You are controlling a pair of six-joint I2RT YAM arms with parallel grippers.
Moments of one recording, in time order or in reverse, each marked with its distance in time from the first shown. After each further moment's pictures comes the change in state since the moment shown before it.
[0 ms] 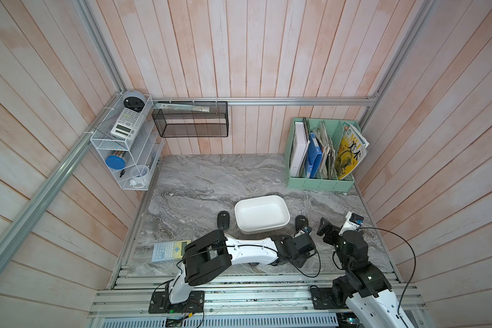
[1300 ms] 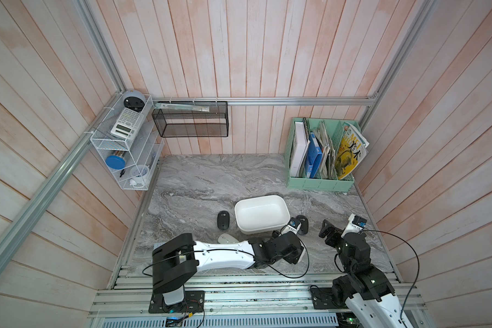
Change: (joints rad) left arm 0.000 -0.373 -0.333 0.250 -0.138 -0.005; right arm 0.000 -0.034 0.046 -0.105 -0.021 0.031
